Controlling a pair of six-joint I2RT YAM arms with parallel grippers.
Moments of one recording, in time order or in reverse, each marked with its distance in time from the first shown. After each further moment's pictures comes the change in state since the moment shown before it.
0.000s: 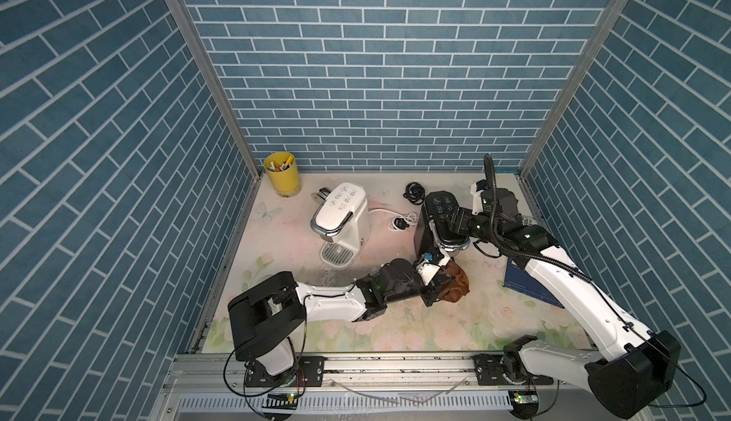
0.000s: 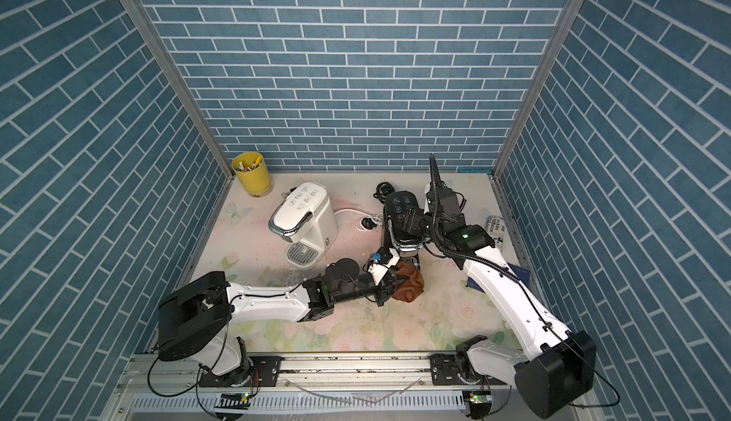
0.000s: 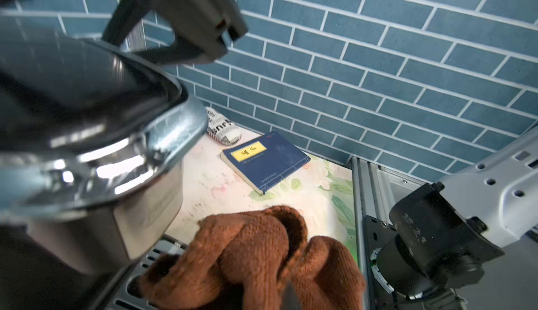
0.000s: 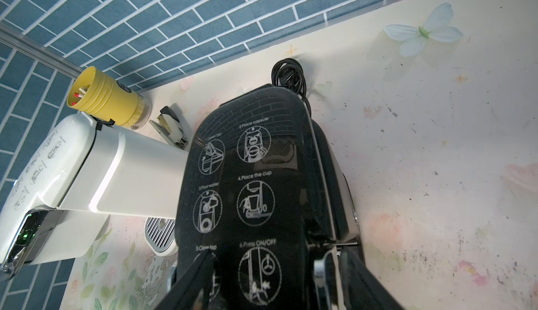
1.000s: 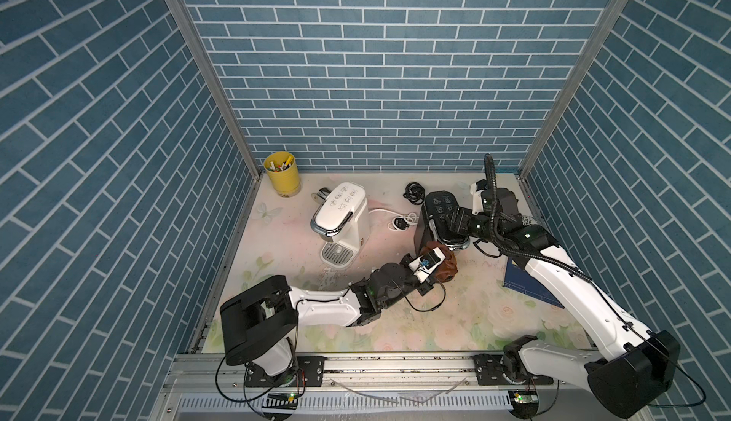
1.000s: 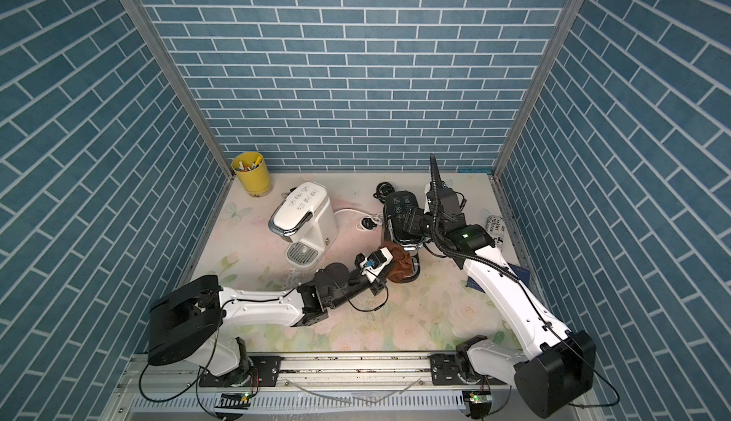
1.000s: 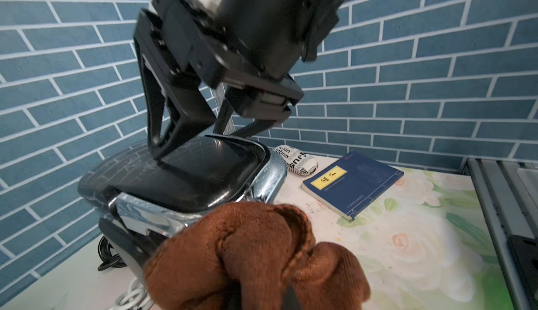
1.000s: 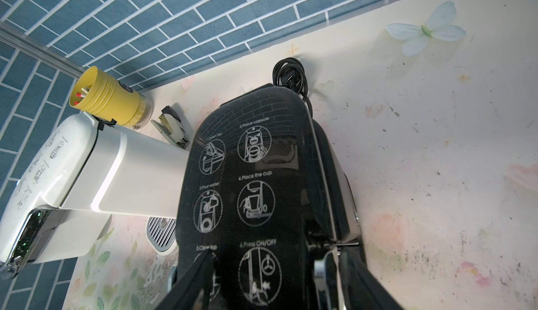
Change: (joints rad) left arm -0.012 -0.039 -0.072 0.151 -0.296 0.308; right arm 0.000 0.003 0.000 0.005 -0.011 0.000
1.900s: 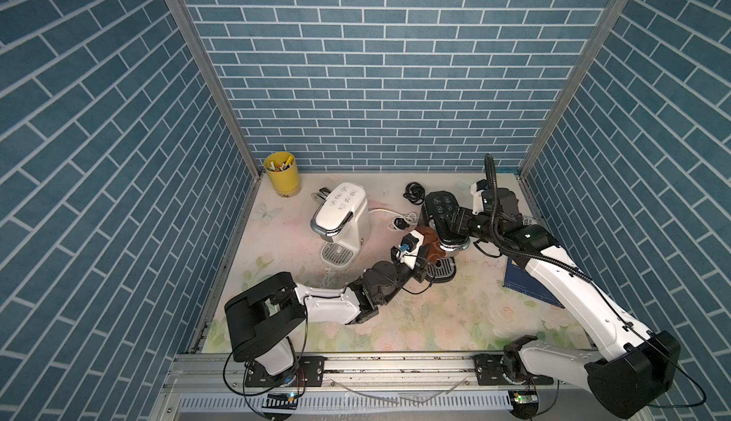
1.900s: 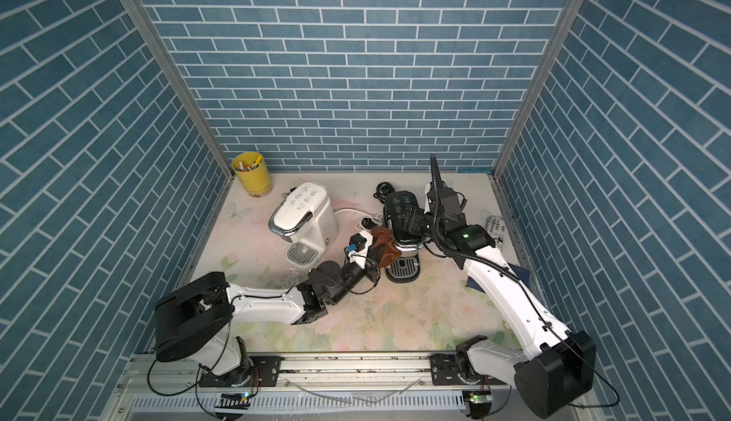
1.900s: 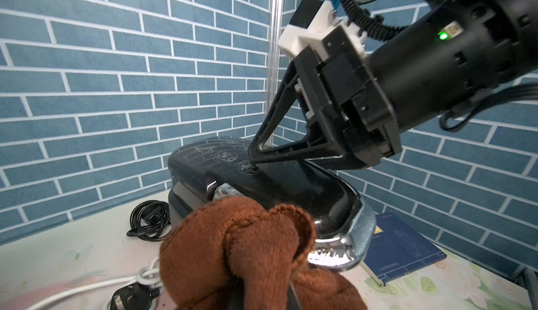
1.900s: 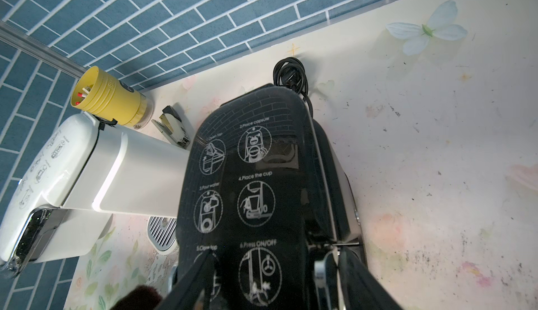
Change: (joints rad) left arm 0.056 0.052 -0.035 0.181 -0.146 -0.242; right arm 0.000 -0.003 -0.001 0.000 -0.006 0.000
